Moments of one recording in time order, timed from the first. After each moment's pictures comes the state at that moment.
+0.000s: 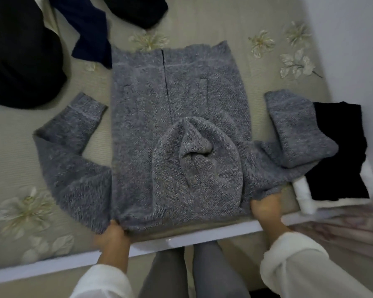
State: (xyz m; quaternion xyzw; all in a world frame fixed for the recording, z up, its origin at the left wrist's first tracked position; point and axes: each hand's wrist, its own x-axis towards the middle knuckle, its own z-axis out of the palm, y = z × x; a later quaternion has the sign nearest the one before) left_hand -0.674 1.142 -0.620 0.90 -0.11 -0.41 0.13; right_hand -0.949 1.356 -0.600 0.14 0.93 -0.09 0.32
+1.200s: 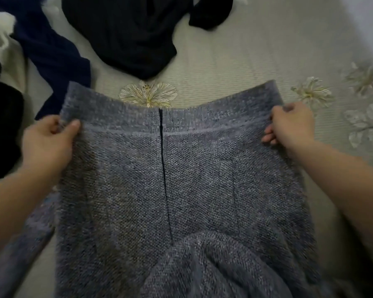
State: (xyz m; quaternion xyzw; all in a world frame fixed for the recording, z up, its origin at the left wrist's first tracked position) left_hand -0.899 0.776 -0.647 0.61 -0.64 -0.41 0.24; right_hand -1.242 1.013 -0.652 -0.06 0.88 -0.43 0.21
